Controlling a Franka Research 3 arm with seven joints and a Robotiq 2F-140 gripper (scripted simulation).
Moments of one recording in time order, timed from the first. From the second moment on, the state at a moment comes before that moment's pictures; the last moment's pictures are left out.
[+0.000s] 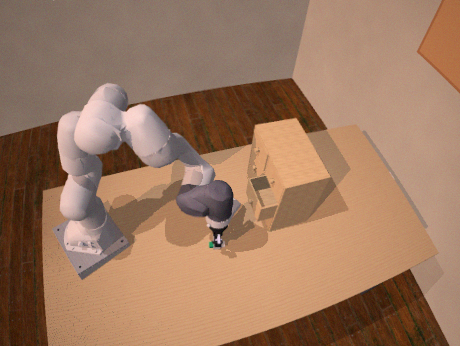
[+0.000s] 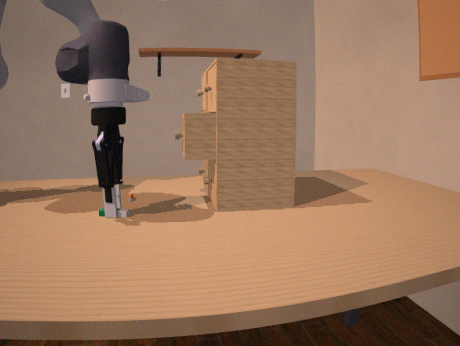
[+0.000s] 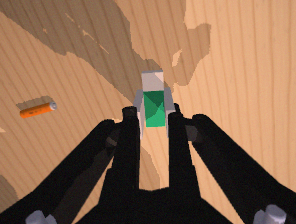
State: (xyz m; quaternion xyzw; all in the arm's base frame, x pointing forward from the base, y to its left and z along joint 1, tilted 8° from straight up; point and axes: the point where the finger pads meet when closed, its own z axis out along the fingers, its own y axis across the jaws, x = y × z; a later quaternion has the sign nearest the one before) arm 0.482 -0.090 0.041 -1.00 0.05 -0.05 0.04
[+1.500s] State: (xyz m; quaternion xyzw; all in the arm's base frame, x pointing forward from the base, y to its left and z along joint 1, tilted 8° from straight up) arm 0.474 -0.096 0.142 -1.00 0.05 -0.06 0.04
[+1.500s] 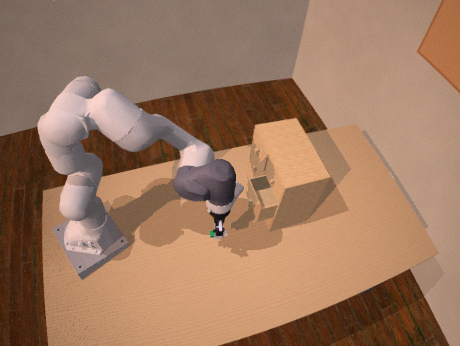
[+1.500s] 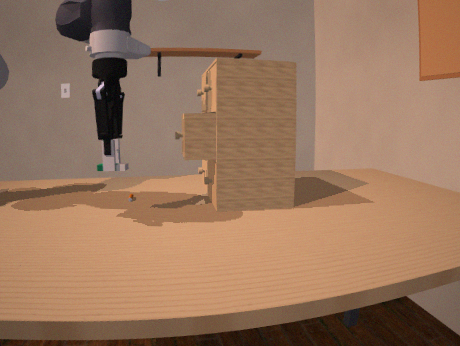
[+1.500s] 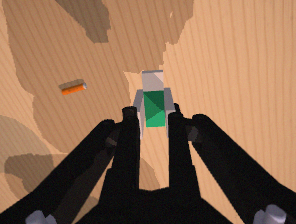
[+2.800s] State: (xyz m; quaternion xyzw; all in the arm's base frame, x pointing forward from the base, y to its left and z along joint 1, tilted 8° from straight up) arm 0.474 -0.093 0.142 -0.99 0.08 -0.06 0.04
